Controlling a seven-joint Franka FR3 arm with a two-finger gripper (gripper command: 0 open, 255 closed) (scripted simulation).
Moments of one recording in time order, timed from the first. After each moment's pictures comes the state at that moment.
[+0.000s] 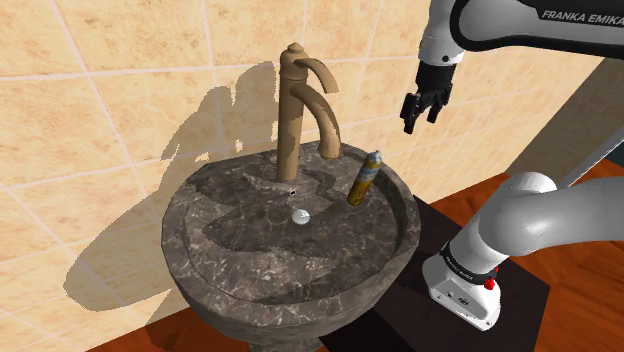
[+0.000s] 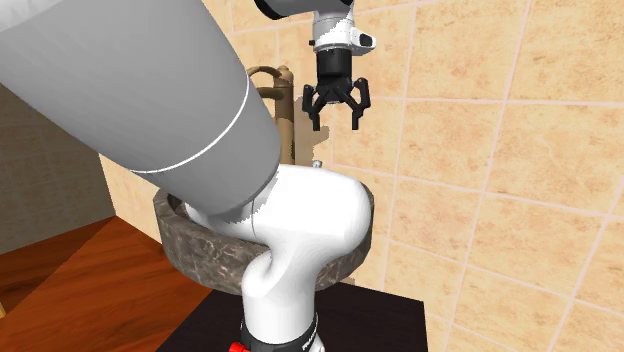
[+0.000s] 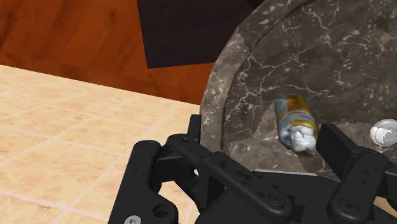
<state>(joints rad) -0.01 -0.77 0.03 -2.43 -0.06 1.53 0.17</state>
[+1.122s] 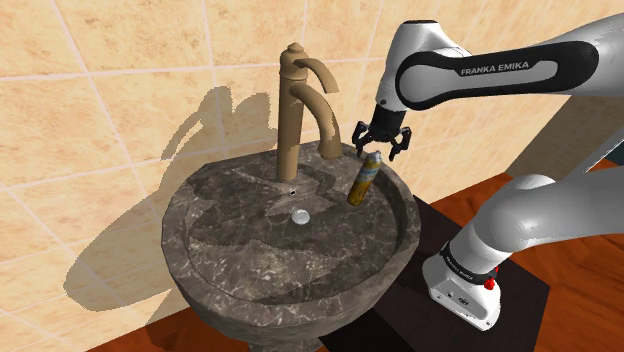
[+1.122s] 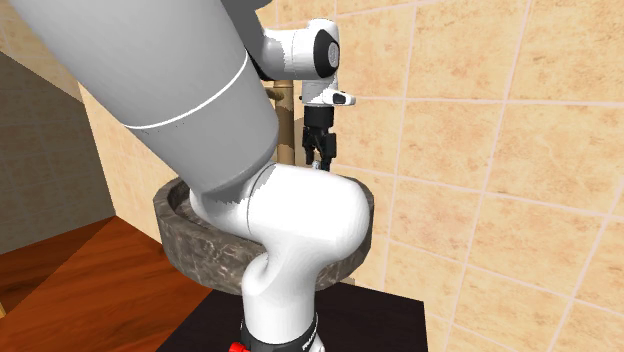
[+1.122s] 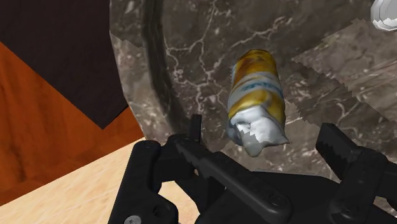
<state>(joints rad) -0.13 -0.63 0.23 -2.64 0.17 1.98 0.80</state>
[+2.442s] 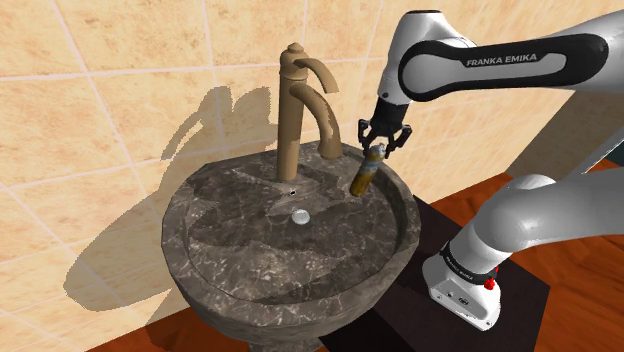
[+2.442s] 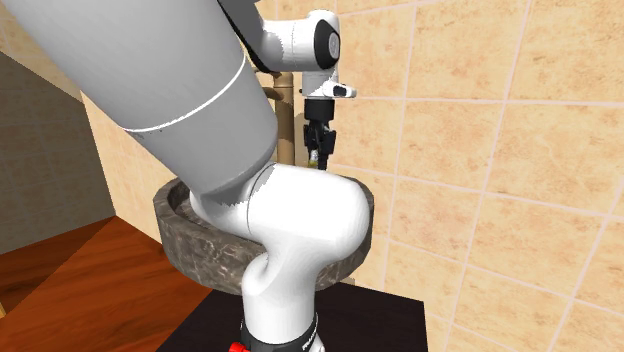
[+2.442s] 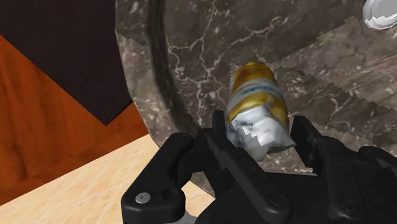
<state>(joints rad) -0.14 -0.64 0.23 -2.60 0.16 1.93 0.81</state>
